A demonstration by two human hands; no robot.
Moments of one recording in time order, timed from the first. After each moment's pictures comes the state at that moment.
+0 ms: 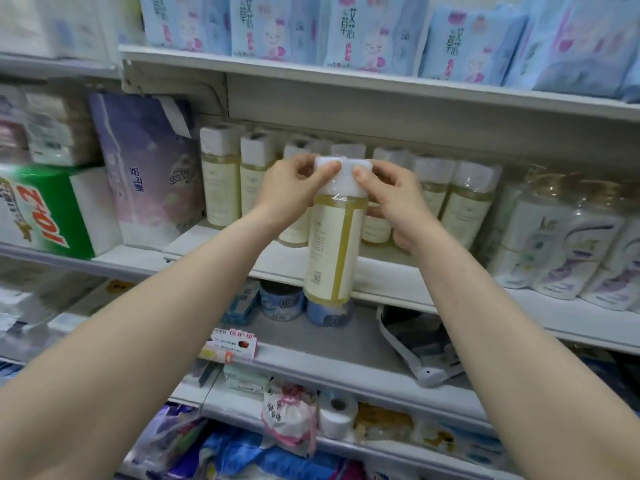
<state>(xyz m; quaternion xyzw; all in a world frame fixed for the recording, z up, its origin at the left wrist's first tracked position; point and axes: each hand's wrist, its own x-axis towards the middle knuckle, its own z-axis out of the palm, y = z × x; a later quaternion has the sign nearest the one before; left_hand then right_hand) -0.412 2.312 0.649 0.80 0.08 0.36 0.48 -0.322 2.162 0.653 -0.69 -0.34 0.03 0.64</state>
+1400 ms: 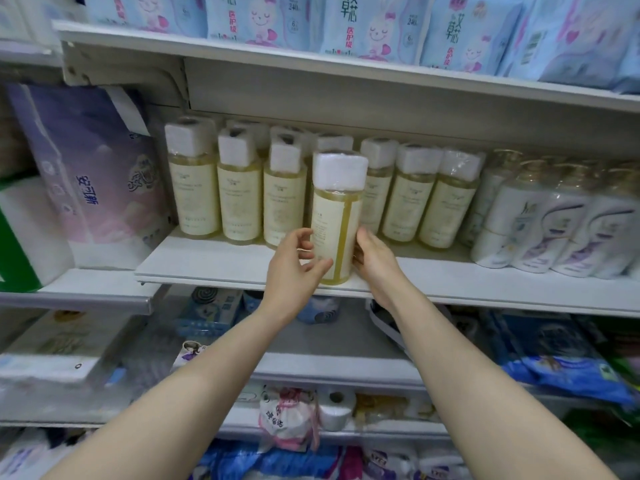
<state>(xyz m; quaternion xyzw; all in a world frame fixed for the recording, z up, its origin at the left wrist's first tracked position) -0.404 2.322 0.527 0.77 0.08 0.32 0.54 -0.320 2.197 0.550 -0.70 -0.13 0.12 0.69</state>
